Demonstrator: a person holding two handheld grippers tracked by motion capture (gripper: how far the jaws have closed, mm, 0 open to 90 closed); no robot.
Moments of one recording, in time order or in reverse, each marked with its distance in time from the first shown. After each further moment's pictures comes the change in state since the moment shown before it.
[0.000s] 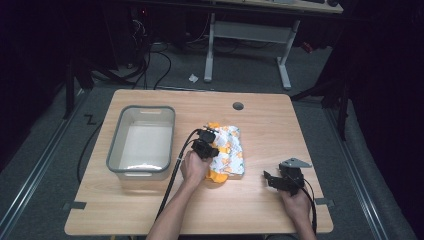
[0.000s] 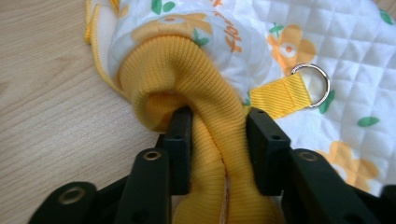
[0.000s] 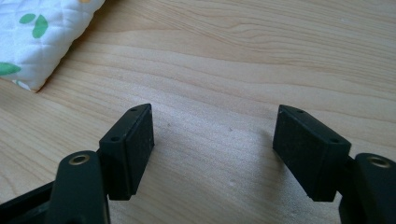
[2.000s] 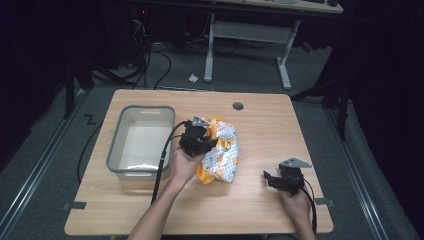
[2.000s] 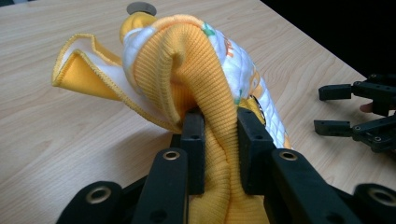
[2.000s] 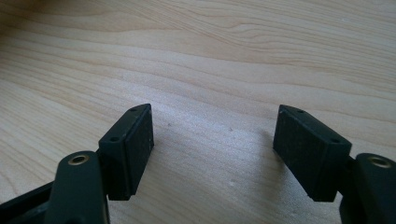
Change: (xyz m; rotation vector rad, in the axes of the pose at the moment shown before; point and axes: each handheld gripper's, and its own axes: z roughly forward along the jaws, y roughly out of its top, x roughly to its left) left arm 0.002 0.001 -0.113 -0.246 -0.197 0.091; right arm 0.000 0.000 0.000 0.001 0.001 -0.002
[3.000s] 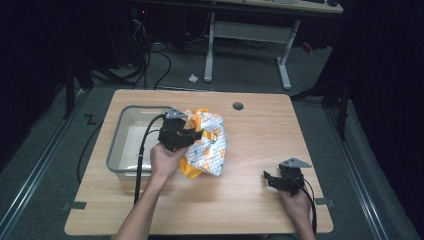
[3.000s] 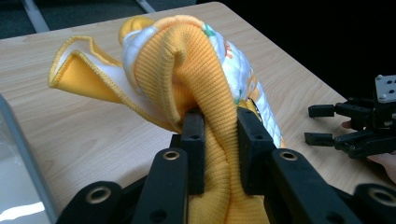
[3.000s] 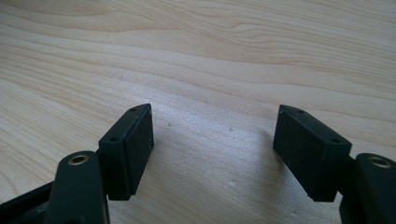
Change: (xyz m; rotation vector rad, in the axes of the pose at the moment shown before) left arm 0.027 0.004 -0.056 -0.076 -0.008 -0.044; right arm 0.000 0.000 0.000 0.000 0.000 0.001
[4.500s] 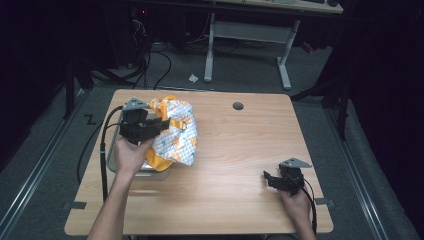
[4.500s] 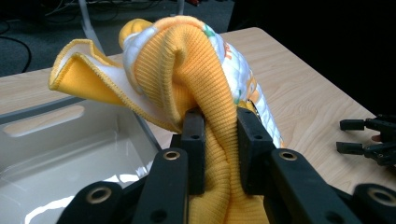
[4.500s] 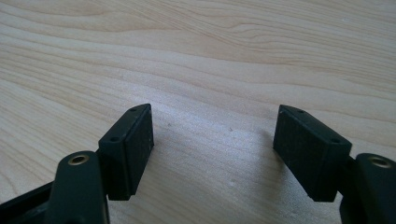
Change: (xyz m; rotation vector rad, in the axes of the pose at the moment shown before) left arm 0.044 0.003 -0.078 -0.071 0.112 -0.031; right arm 0.000 0.000 0.000 0.000 0.000 0.000
